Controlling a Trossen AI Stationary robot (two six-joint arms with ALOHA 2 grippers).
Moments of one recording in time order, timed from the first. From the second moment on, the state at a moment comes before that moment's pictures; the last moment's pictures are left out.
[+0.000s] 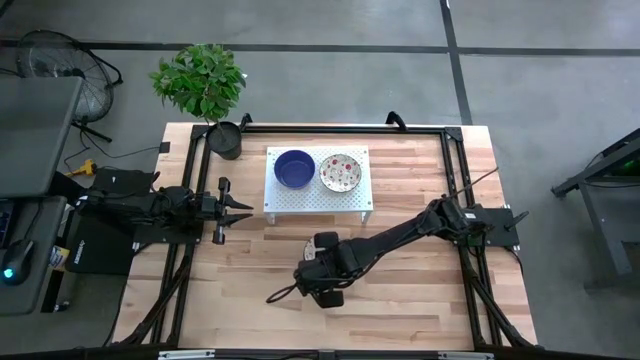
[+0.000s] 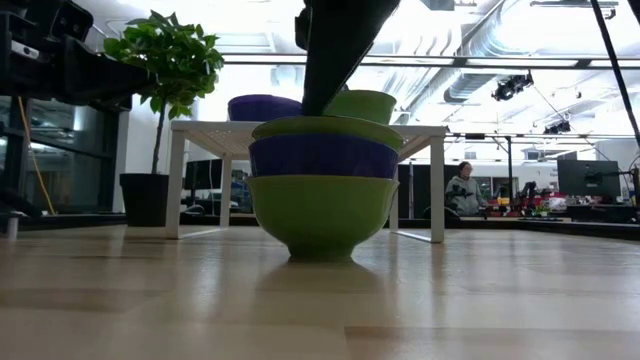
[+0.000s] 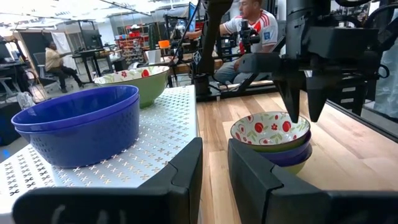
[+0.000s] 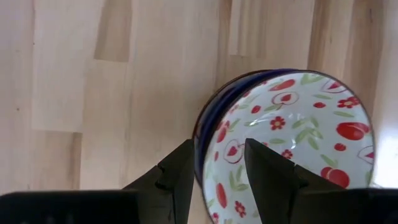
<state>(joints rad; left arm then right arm) -0.13 0.01 0.01 0.02 -0.12 0.13 0.38 2.25 2.08 -1.13 0.17 0.28</state>
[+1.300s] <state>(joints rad) -0.13 0.01 0.01 0.02 -0.12 0.13 0.36 2.27 2.08 -1.09 0.13 0.26</state>
